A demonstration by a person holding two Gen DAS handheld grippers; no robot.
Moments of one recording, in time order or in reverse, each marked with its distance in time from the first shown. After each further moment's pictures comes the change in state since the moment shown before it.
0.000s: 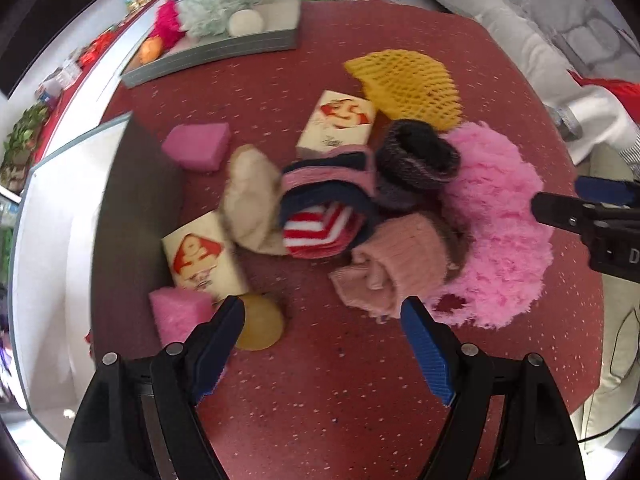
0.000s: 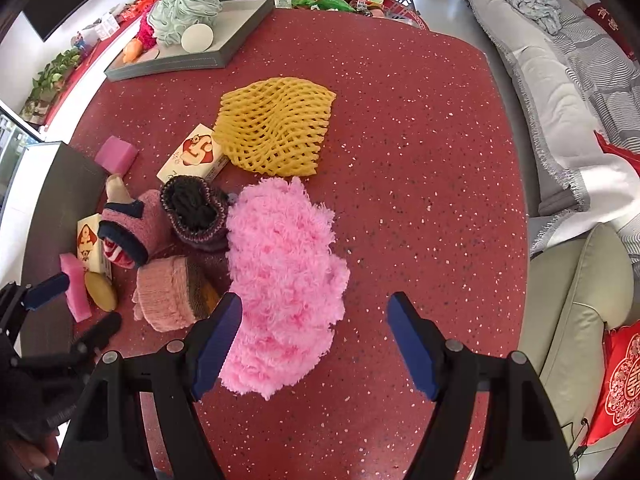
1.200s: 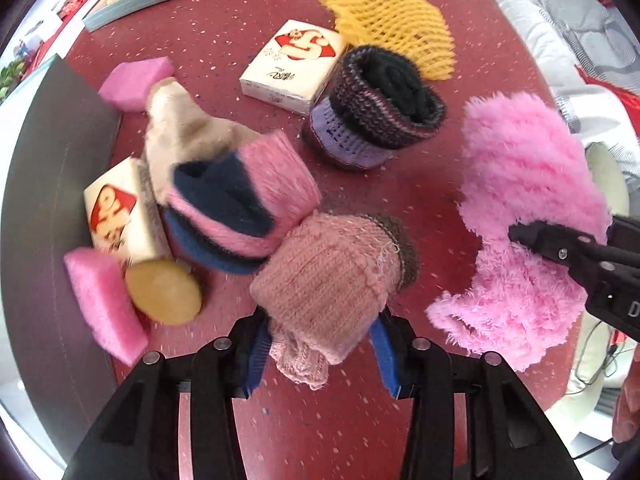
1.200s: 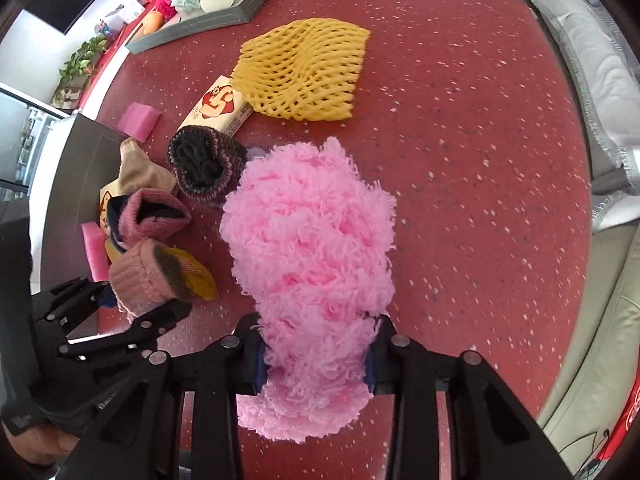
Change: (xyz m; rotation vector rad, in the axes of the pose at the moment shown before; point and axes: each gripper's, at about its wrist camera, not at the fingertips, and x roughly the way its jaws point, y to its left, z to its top) left arm 0.035 -0.038 0.029 -0.117 0.170 -0.096; right arm 0.035 -0.006 -0.010 -0.010 0.136 0.194
